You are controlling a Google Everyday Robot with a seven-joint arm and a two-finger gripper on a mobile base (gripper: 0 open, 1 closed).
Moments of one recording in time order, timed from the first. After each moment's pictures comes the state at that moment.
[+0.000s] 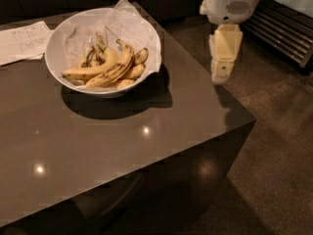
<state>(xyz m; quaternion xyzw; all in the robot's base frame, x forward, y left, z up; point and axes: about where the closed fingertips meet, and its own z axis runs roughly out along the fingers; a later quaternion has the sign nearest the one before) 0.542 -0.137 0.986 -0.69 0.70 -0.08 0.12</state>
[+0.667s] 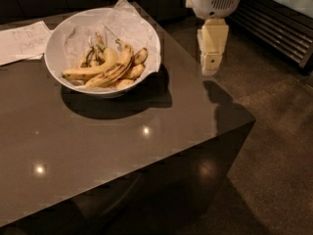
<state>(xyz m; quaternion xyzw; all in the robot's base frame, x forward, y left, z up) 0.566 -0.107 0.989 -0.72 0.67 -0.10 0.14</state>
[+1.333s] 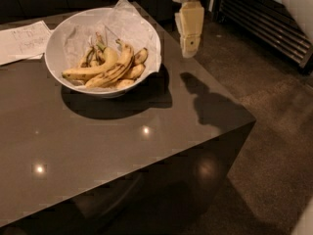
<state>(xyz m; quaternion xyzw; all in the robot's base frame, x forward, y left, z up) 0.605 -0.068 1.008 -0.77 0.61 -0.11 0.16</state>
